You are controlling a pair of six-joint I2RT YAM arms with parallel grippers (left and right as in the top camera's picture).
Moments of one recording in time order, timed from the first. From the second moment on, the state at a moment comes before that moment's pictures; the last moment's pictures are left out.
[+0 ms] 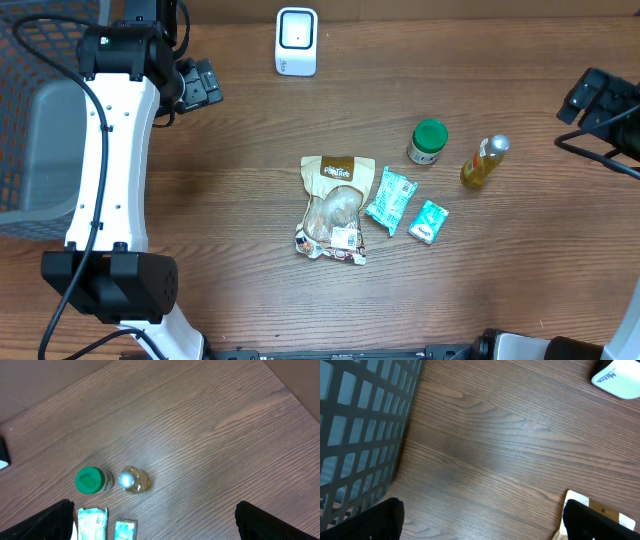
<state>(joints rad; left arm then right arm) -0.04 1.87 2.04 -1.39 -0.13 -0.42 -0.23 1.47 2.02 -1.49 0.11 0.28</state>
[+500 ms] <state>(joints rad) -0.04 1.87 2.04 -1.39 -0.13 -0.42 -0.23 1.50 2.02 -1.49 0.11 0.28</state>
